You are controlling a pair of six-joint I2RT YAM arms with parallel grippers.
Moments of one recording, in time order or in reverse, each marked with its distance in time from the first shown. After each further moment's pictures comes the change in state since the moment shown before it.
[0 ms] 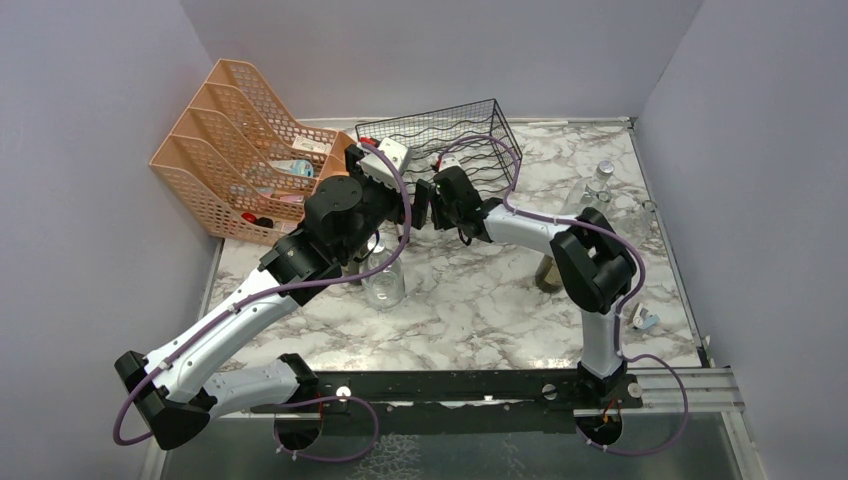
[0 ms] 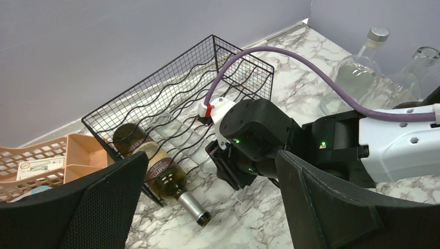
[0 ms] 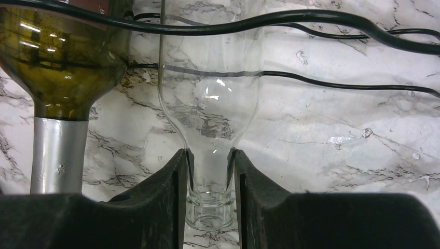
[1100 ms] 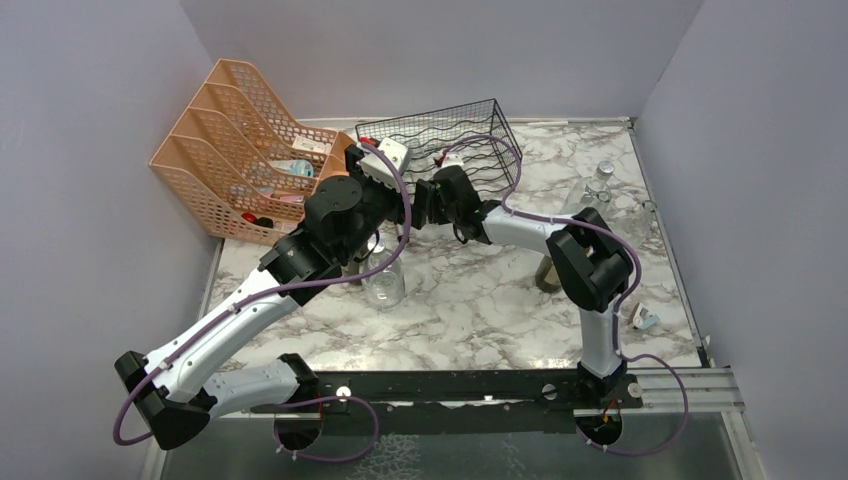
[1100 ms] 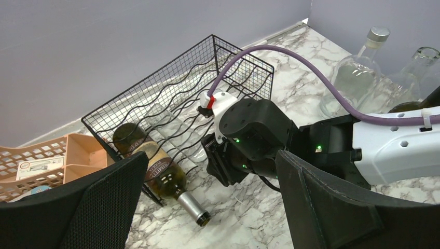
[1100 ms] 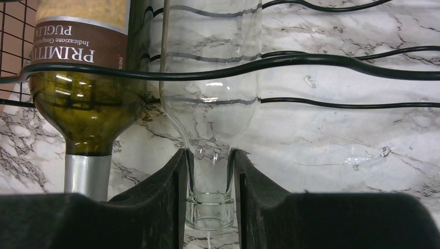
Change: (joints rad) left arm 0.000 0.000 0.000 0.000 0.000 -0.002; right arm -0.003 0.012 -0.014 0.134 0.017 0.087
